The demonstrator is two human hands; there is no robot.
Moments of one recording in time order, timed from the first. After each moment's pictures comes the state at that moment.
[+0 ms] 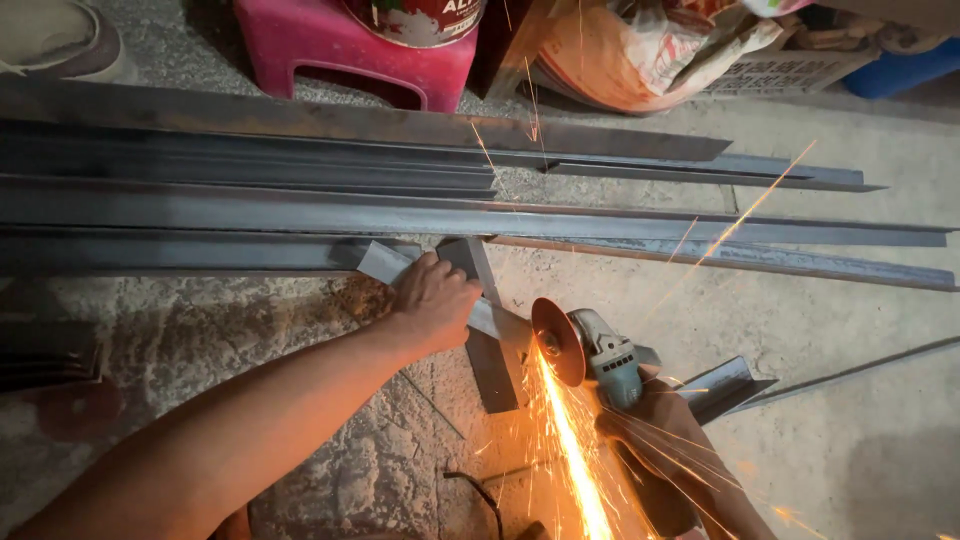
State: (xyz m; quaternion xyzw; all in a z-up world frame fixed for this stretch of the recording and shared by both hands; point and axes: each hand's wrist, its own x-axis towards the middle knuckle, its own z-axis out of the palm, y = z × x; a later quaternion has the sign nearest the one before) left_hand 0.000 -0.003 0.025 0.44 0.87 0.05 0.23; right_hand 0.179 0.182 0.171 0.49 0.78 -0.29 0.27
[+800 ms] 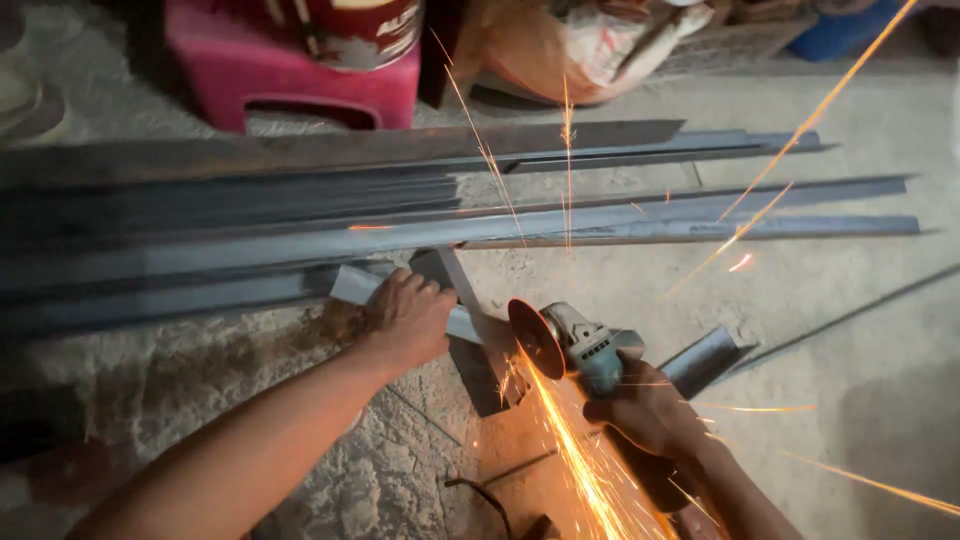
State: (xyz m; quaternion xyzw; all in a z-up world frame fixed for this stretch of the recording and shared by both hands) left_hand -0.003 -0.001 0.021 0.46 0.86 0.03 0.21; right_hand 0.182 0.189 0.173 0.46 0.80 -0.27 0.28
